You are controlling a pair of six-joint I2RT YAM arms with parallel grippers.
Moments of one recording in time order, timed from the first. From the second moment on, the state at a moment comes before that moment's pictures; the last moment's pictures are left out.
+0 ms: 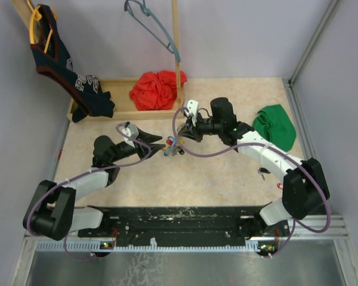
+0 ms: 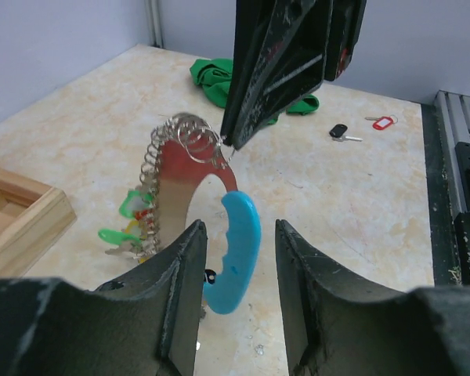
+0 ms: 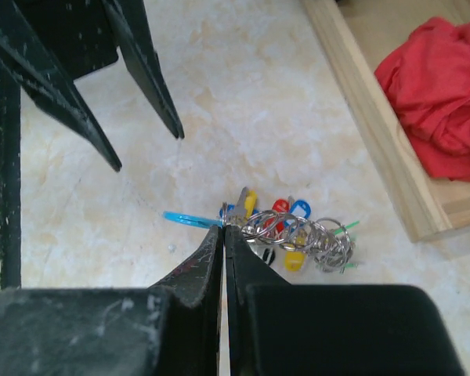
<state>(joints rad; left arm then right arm) -0.32 1.26 0.41 1.03 0.85 -0.15 0.57 1.45 1.10 -0.07 -0.71 -0.34</state>
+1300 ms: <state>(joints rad) -0.42 1.49 0.63 0.77 1.09 0.12 0.69 1.53 1.27 -0.52 -0.61 -0.65</state>
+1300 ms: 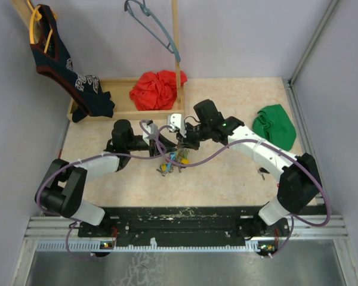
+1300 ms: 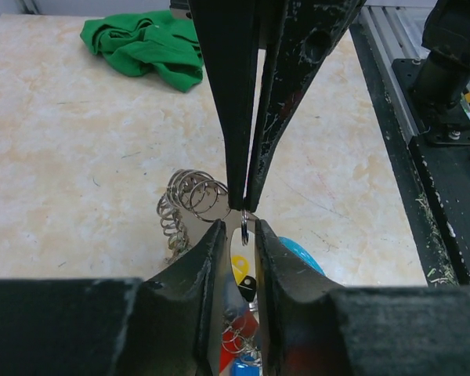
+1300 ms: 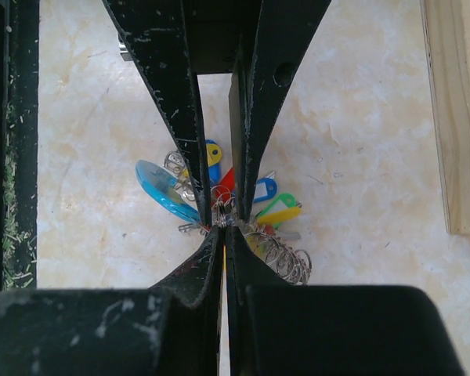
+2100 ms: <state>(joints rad) -0.43 1.51 0.46 1.19 1.00 -0.12 0.63 1.25 0.88 -0.08 -0.65 -0.38</state>
